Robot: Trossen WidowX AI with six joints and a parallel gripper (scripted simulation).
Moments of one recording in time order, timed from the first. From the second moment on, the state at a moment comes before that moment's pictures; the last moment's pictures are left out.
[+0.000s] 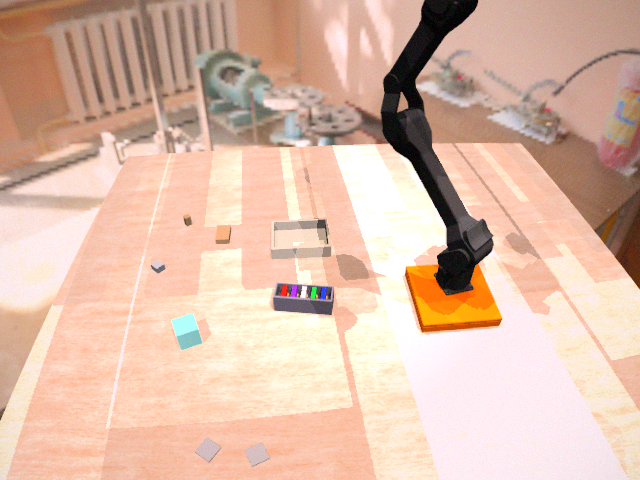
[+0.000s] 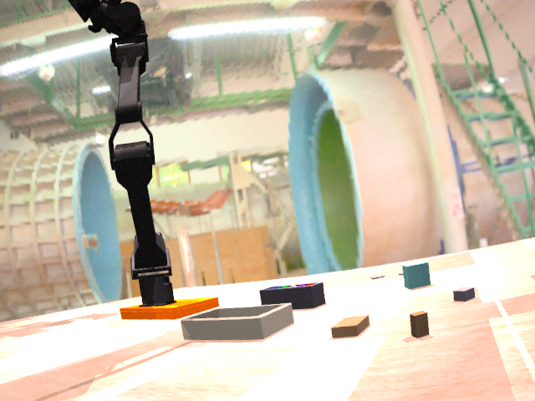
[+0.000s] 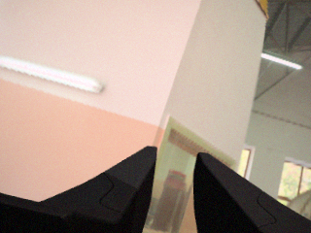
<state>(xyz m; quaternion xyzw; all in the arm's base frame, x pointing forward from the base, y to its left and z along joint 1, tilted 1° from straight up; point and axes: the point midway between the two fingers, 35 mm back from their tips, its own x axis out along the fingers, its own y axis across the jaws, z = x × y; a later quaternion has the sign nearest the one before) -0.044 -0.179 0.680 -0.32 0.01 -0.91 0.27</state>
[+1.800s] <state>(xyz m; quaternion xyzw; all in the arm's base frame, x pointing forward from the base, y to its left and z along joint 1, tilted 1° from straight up) 0.264 0.287 0.421 -0.63 -0.43 -0.28 -0.59</state>
